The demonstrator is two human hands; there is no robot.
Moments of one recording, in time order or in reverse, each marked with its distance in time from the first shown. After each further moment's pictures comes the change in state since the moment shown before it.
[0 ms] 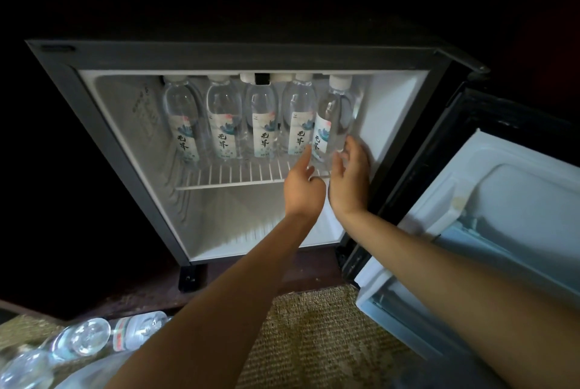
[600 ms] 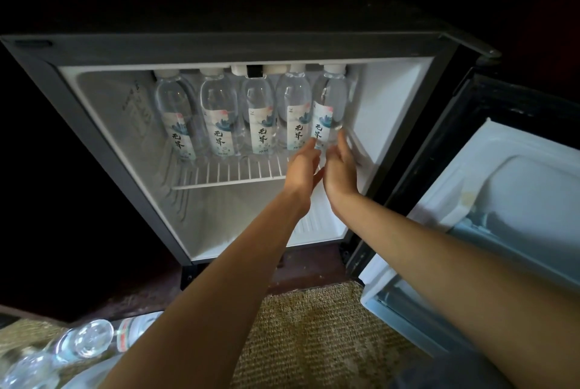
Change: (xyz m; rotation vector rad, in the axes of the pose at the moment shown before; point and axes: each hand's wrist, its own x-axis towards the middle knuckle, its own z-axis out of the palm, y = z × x) left_hand 0.028 0.002 -0.002 -0.397 -0.157 -0.282; right_hand 0.009 -0.007 0.015 0.359 -0.128 0.372
